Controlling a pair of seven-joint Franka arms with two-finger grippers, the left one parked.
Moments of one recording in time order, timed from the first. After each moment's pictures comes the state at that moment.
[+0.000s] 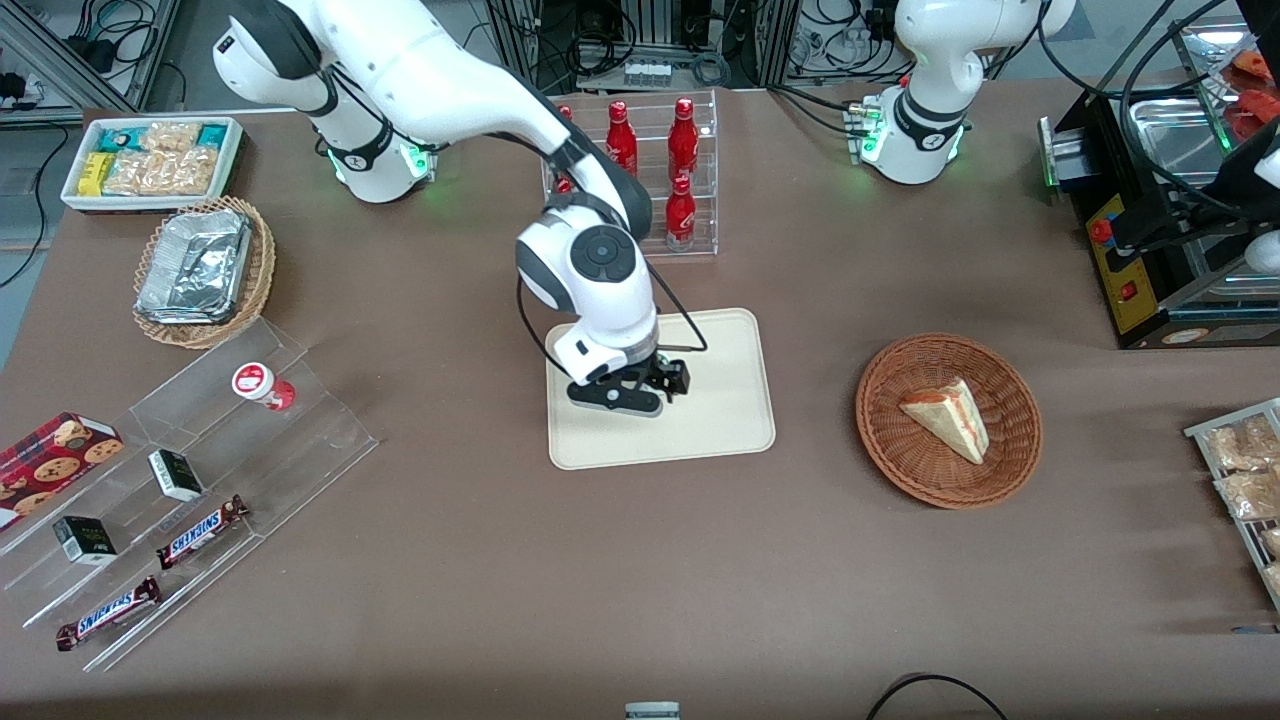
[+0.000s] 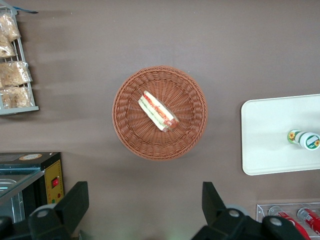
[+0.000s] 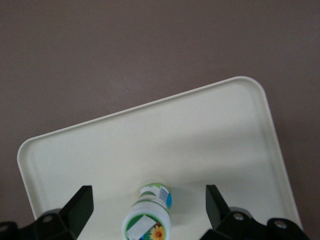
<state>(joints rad) 0.76 0.60 -0.02 -1.52 -0.02 2.22 0.98</state>
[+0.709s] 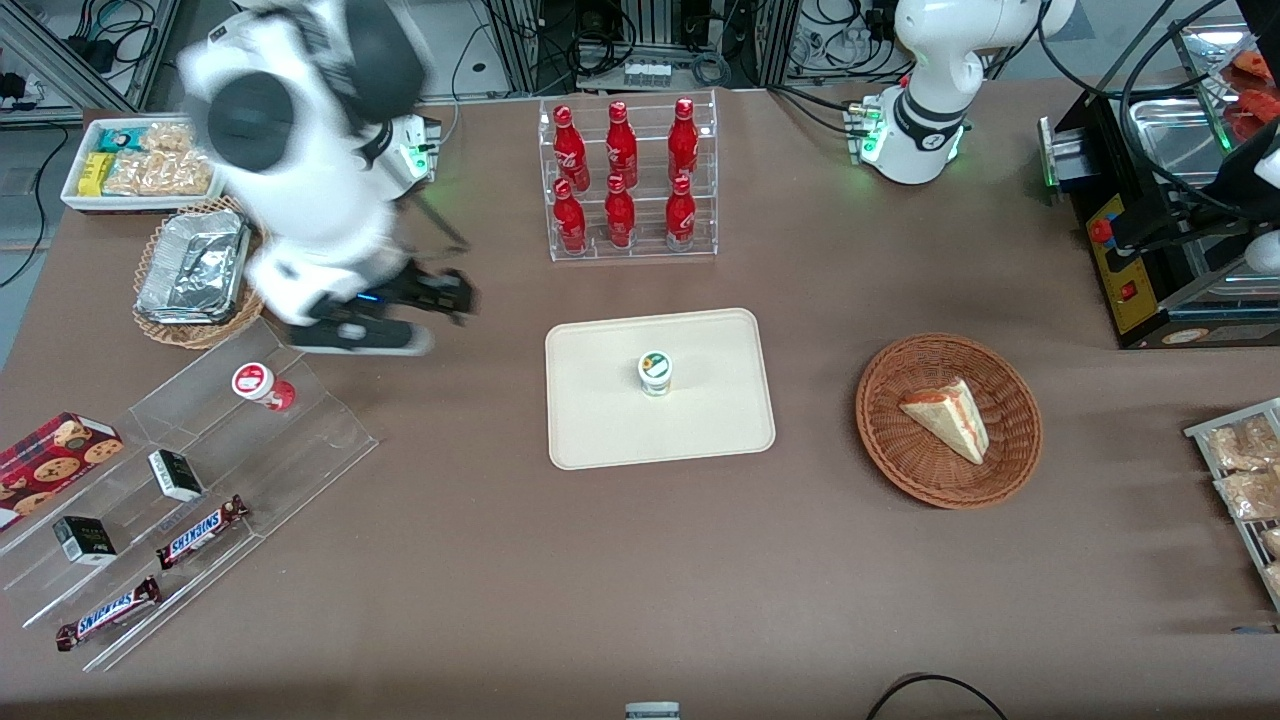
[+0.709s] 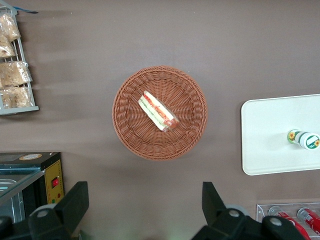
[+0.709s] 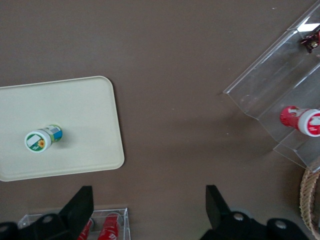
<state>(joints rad) 0.43 0.08 -0.03 -1.58 0.02 1.58 0.45</state>
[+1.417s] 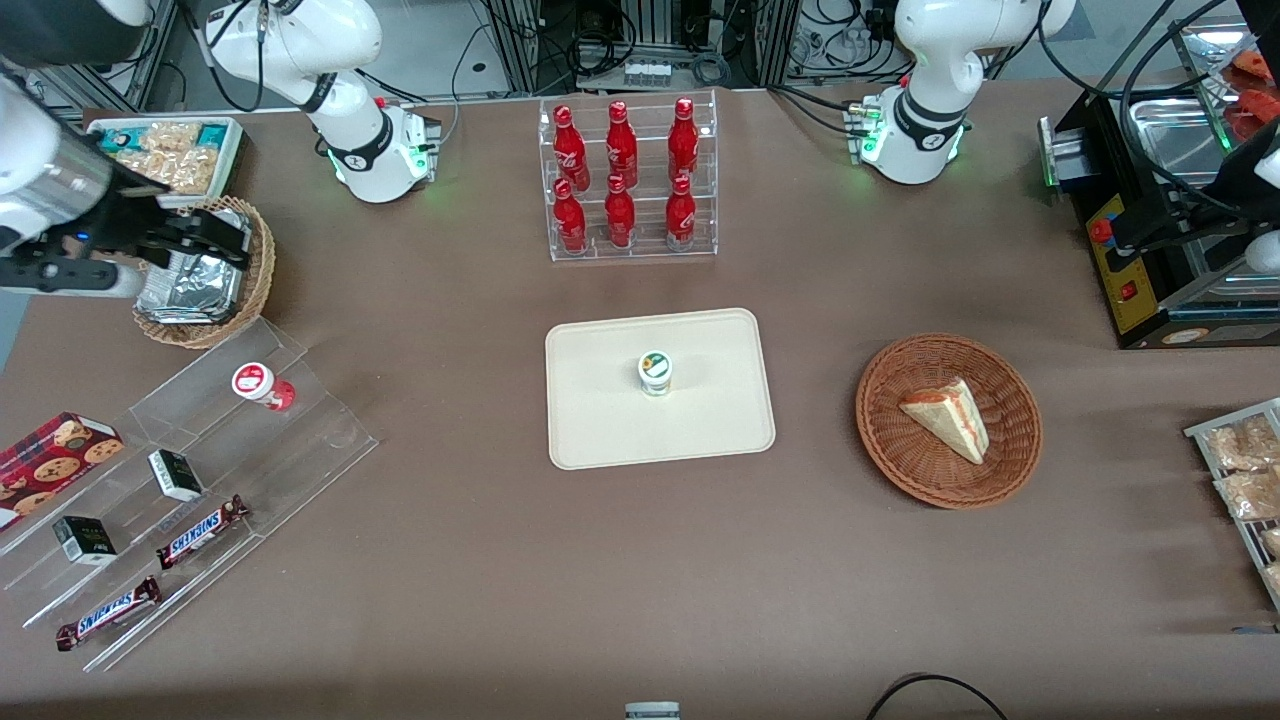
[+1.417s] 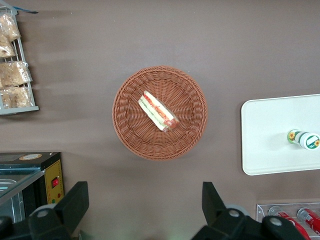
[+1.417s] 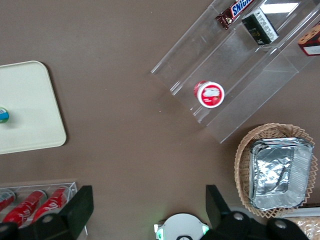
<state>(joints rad) 0.05 -0.17 -0.02 -1.76 0.02 1.48 0.11</state>
